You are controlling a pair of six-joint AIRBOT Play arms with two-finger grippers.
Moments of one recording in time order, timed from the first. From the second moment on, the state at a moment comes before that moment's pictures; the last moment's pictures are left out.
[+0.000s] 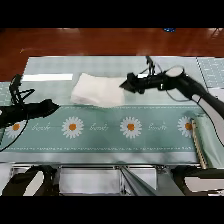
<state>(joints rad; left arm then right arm) 0.16 -0.77 0.60 0.89 -0.98 -1.37 0.23 -1.56 1.23 -0.46 0.95 1.33</state>
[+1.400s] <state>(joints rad) 0.16 -0.77 0.60 0.81 -1.02 -1.40 -0.98 -0.91 1.47 -1.49 1.81 1.67</state>
